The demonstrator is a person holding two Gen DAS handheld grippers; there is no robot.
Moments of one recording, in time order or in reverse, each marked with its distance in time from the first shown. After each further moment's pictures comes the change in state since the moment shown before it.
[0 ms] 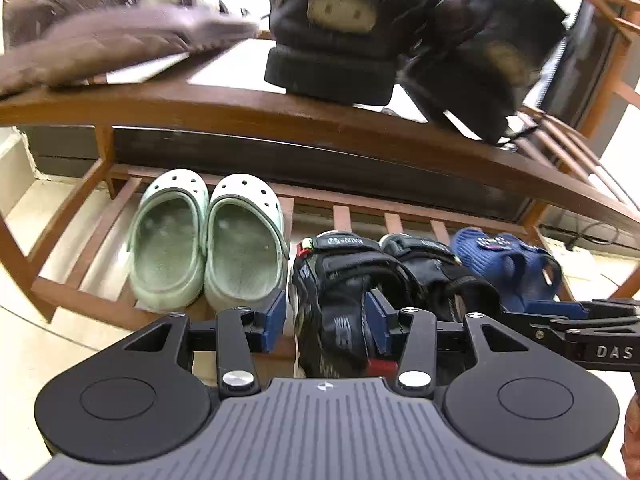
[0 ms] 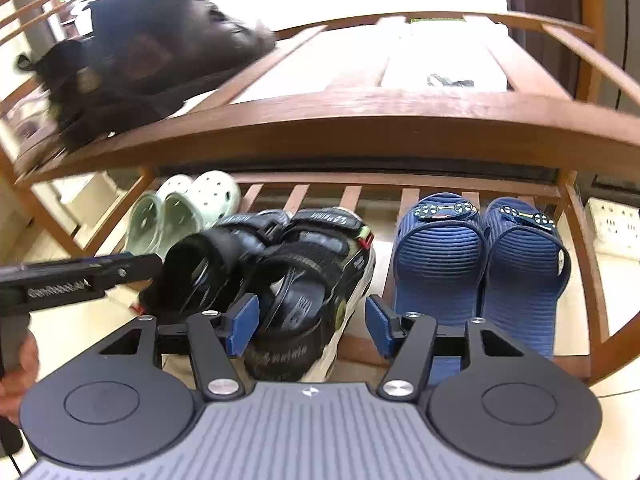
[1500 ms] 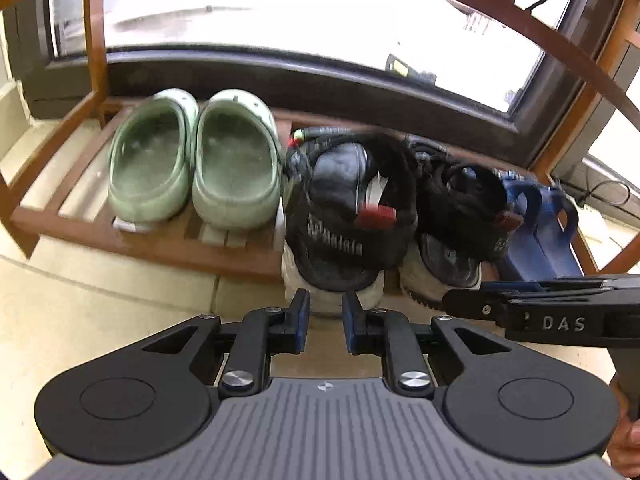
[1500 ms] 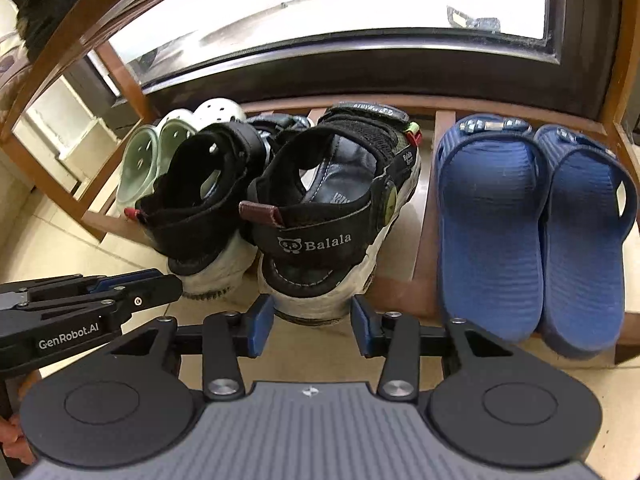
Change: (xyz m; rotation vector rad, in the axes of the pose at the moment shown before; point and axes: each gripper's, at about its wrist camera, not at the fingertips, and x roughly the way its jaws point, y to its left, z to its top) left arm 0.048 -0.009 -0.034 -0.015 0.084 0.037; right arm 0.063 0.000 -0.022 0.032 0.123 0.028
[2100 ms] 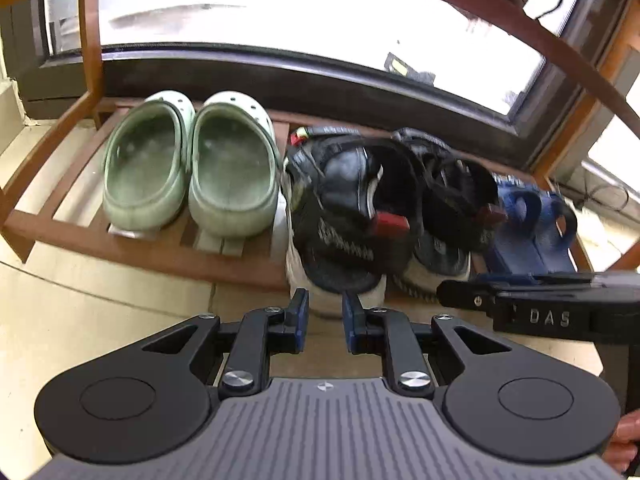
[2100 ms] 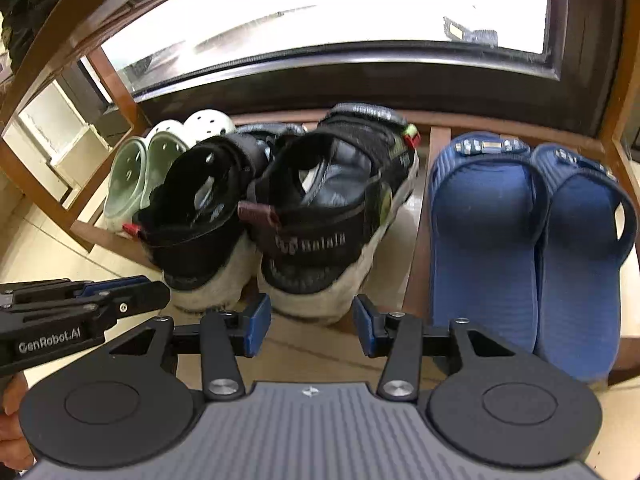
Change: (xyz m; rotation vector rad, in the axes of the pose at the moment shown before) left arm 0.003 0.003 -0.005 -0.007 0.068 -0.035; right arm 0.011 -0.001 0.007 -0.010 -0.005 -0.021
